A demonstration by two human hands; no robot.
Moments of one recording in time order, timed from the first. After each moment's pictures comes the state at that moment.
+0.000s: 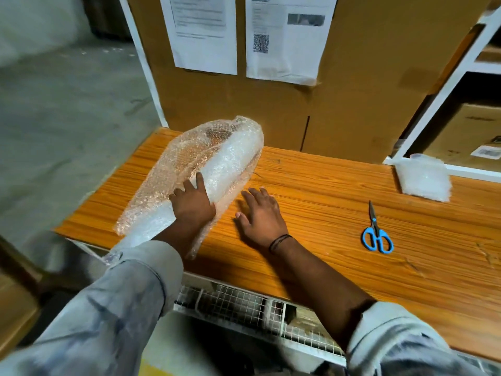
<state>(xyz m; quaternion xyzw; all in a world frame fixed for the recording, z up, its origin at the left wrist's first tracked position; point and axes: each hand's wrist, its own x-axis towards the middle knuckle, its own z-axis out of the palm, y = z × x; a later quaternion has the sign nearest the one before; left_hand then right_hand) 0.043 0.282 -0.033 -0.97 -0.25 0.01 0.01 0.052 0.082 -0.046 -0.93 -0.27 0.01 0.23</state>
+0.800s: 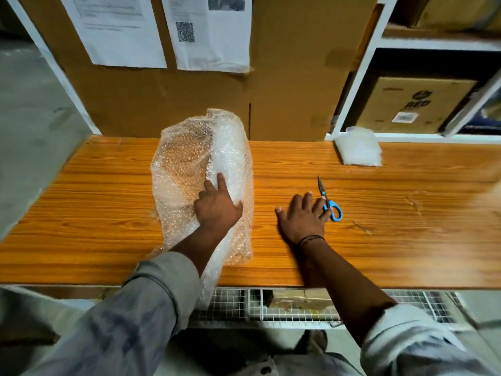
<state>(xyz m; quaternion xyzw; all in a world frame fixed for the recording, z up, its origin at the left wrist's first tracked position) 0.054 0.134 -0.041 -0.99 -0.09 -0.04 -0.04 0.046 -0.075 -0.078 -0.99 0.11 0.04 0.12</state>
